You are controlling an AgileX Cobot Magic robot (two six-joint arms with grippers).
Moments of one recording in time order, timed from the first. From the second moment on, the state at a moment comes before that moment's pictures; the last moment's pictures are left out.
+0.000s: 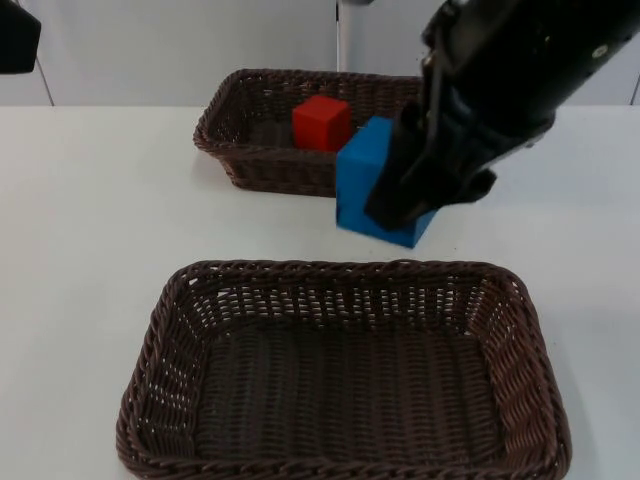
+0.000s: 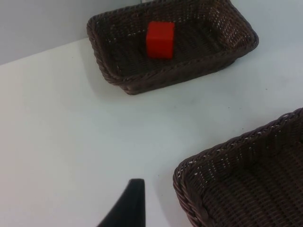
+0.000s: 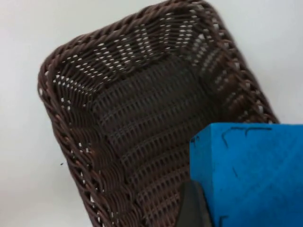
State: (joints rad) right arm 0.75 1.66 -1.26 0.24 0.75 -0.54; left arm -0.24 0.81 -0.75 -0.31 0.65 0.36
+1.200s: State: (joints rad) right arm 0.77 2.03 -1.26 0.24 0.62 -0.54; left arm -0.24 0.81 -0.75 -0.32 0.65 0.36
